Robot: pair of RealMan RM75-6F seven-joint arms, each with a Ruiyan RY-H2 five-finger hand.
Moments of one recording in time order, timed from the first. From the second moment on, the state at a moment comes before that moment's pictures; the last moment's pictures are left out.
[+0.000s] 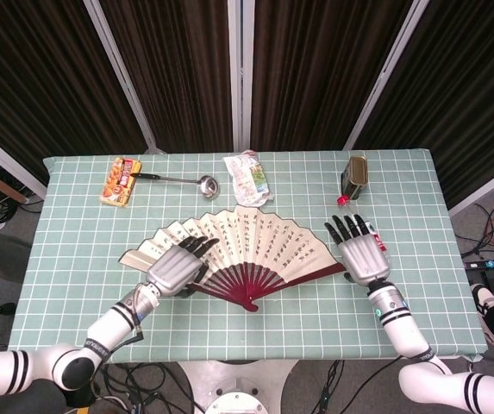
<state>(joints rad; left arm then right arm) -0.75 -1.36 -0.18 -1.86 1.06 0.83 0.60 0.57 -1.37 0.14 -1.64 -1.10 1.06 -0.70</state>
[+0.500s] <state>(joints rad) -0.79 -1.32 -0.13 -1.85 1.02 0.80 0.57 0.54 -1.25 0.14 -1.67 -1.09 1.10 -0.60</state>
